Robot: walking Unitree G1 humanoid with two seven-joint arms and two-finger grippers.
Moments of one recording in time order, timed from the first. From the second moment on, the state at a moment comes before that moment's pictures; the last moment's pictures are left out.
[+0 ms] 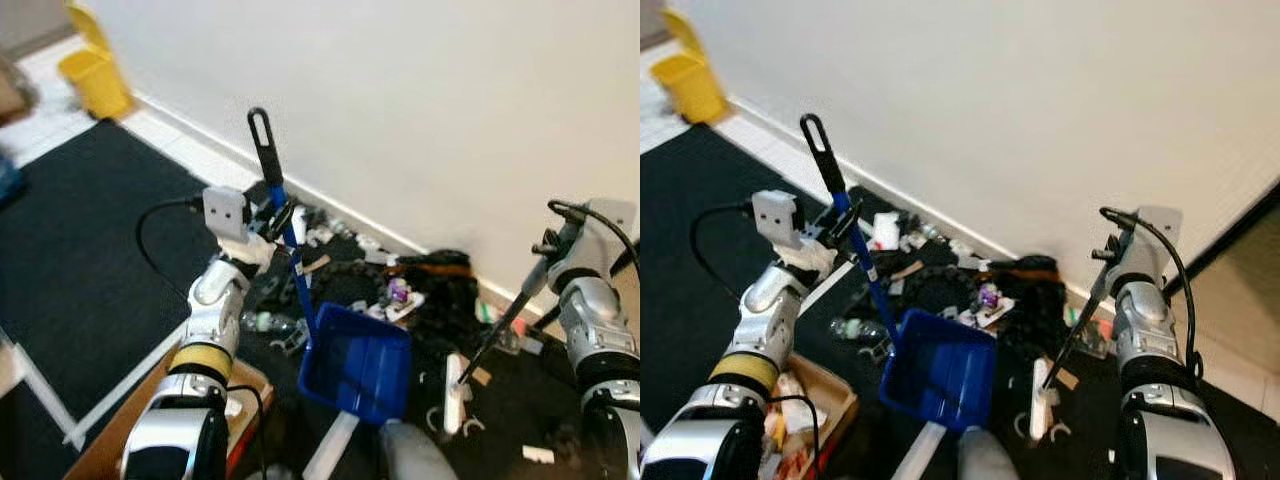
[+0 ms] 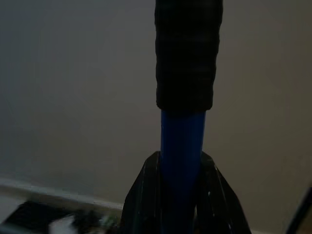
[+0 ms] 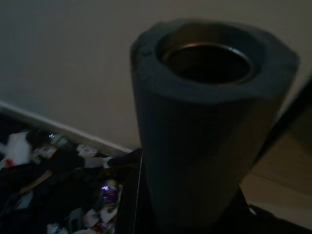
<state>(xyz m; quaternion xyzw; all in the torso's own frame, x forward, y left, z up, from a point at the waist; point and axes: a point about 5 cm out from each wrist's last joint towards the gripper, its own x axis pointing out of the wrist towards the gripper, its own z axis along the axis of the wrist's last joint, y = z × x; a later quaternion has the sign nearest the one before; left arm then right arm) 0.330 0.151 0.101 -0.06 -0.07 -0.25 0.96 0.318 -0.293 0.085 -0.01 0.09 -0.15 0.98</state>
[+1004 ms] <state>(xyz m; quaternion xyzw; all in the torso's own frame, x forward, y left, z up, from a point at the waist) 0.315 0.151 0.053 -0.05 0.03 -0.17 0.98 0.315 -0.285 0.073 -0.01 0.11 -0.14 0.98</state>
